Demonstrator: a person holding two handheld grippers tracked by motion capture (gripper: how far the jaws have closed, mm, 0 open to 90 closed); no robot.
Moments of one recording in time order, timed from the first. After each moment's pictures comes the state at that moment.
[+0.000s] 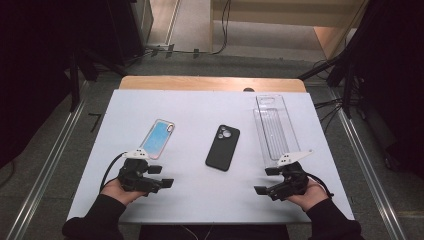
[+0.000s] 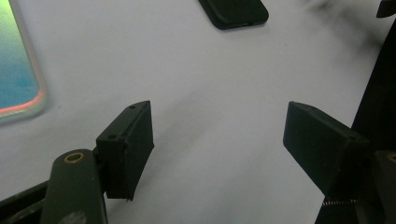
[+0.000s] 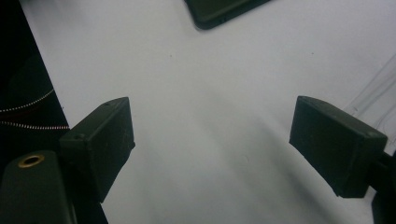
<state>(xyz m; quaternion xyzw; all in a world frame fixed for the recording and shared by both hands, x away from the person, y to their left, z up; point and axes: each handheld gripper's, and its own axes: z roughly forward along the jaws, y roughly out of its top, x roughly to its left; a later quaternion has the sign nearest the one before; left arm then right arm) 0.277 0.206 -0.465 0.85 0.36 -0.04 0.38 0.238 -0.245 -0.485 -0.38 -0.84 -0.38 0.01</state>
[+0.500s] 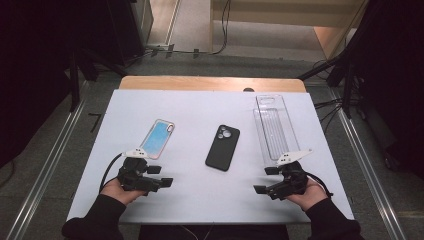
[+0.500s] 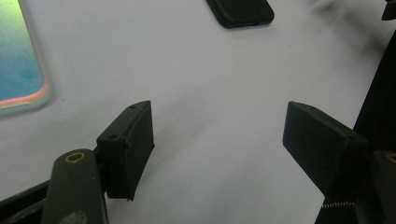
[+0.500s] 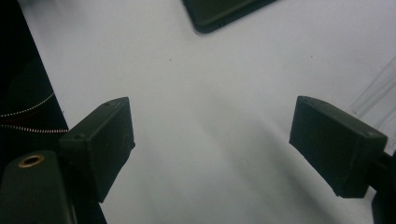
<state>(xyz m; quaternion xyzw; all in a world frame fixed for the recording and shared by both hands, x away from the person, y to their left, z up) 0.279 0.207 -0.466 0.84 0.38 -0.04 0.38 0.240 -0.245 -0.485 -0.39 -0.84 -0.38 0.01</state>
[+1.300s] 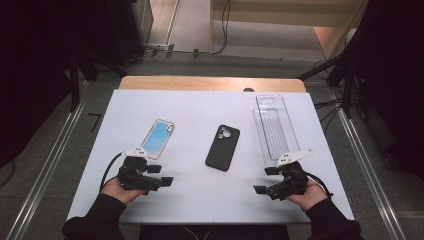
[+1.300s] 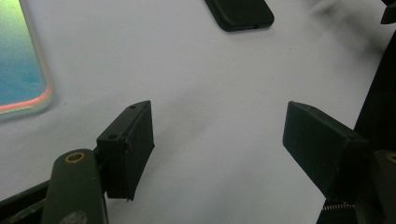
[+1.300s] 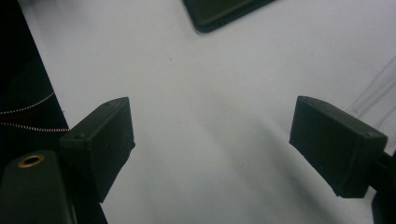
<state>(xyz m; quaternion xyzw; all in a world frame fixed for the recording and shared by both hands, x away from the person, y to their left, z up) 0.280 0.207 -0.465 0.84 0.38 -0.04 0.38 0.239 -0.245 -0.485 -0.39 -0.84 -0.38 0.01</state>
